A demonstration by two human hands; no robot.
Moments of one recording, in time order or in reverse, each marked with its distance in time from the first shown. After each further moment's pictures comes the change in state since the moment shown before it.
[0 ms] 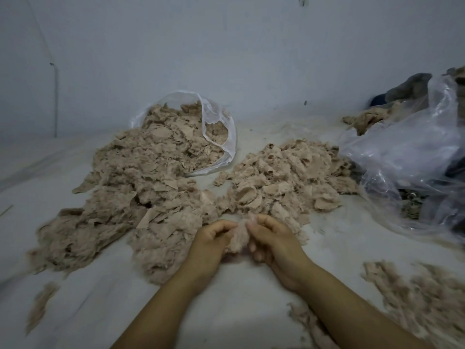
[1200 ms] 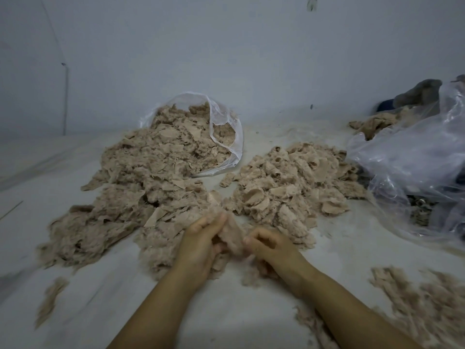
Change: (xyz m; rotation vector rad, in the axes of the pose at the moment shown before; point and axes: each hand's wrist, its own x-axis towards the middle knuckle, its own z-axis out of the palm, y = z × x) left_hand 0.005 -0.001 -0.022 -0.421 0.117 -0.135; right_hand -0.016 -0.009 0.007 -0.349 -0.204 -0.047
